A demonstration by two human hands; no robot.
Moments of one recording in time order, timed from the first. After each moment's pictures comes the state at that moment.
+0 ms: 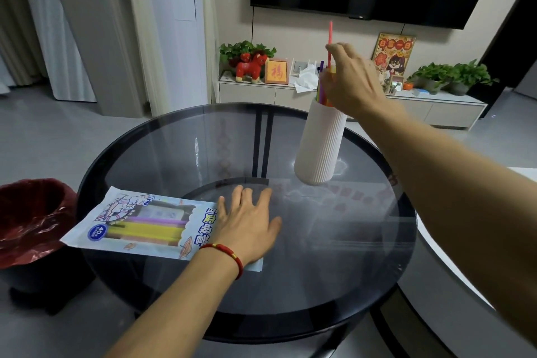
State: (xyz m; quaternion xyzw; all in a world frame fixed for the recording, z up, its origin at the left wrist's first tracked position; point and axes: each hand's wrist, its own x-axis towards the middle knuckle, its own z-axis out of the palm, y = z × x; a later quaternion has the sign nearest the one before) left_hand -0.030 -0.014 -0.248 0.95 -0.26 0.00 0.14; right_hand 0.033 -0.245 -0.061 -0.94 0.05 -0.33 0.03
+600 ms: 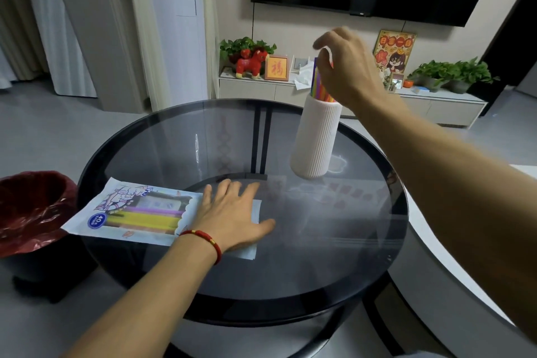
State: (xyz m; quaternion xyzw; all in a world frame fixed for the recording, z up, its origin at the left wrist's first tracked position) left_hand -0.028 0.006 -0.239 0.95 -0.28 0.00 0.10; right_hand 0.011 -0.232 -0.047 -0.91 -0.01 -0.40 0.03
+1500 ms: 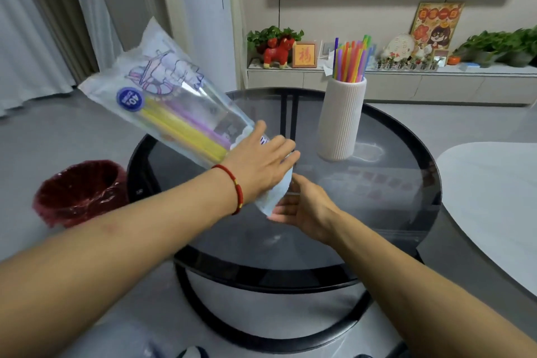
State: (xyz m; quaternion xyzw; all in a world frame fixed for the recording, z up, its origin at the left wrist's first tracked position) left_hand -0.036 0.006 -0.158 0.80 -0.46 0.20 -0.34; right_hand -0.080 -0.131 -0.242 -0.58 0.19 0.11 0.79
